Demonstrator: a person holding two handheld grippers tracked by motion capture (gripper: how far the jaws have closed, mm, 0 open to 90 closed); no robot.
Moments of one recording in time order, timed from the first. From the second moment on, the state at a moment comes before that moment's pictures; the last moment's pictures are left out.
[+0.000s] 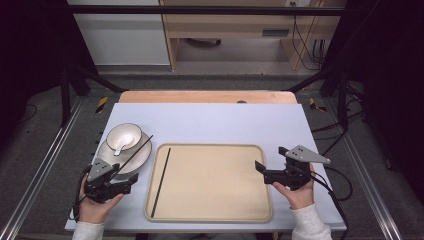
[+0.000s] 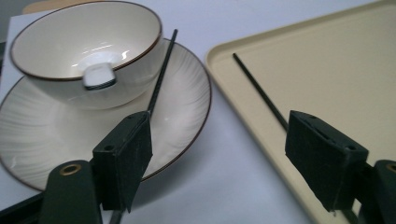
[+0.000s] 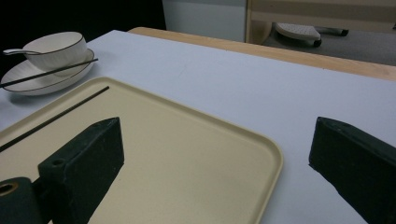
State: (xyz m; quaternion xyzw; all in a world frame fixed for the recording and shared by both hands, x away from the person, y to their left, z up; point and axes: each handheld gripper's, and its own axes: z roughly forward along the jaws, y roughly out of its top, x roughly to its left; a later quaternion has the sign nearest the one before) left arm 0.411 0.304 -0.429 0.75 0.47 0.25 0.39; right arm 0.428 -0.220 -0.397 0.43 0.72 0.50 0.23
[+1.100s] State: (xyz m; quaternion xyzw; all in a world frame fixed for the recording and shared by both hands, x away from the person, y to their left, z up) left arm 0.472 0.326 -0.456 0.79 0.49 0.23 0.30; right arm 0.429 -0.216 -0.400 0.43 0.72 0.49 0.23
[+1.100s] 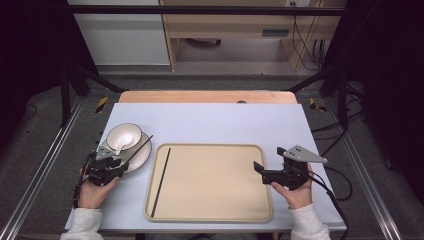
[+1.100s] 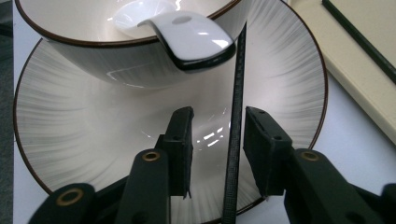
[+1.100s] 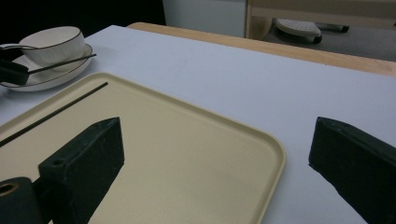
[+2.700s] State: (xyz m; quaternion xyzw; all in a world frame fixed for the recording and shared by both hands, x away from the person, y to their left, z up) left arm 0.448 0.292 -0.430 0.78 0.47 0.23 0.34; right arm 0.429 -0.218 -0.399 0.42 0.72 0.50 0.24
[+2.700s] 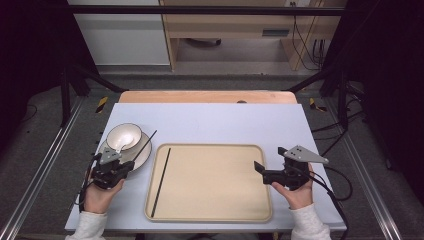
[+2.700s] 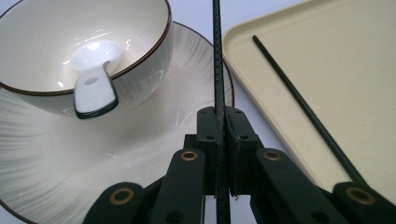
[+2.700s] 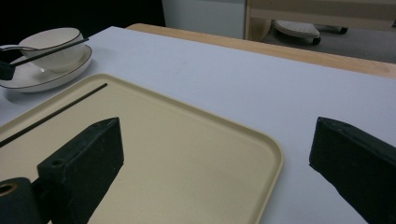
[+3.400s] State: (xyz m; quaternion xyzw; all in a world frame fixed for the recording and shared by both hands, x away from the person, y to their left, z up) left arm 0.426 0.256 -0.415 0.76 0.47 0.25 0.37; right arm 0.428 -0.219 -0.397 0.43 0.72 0.50 0.24
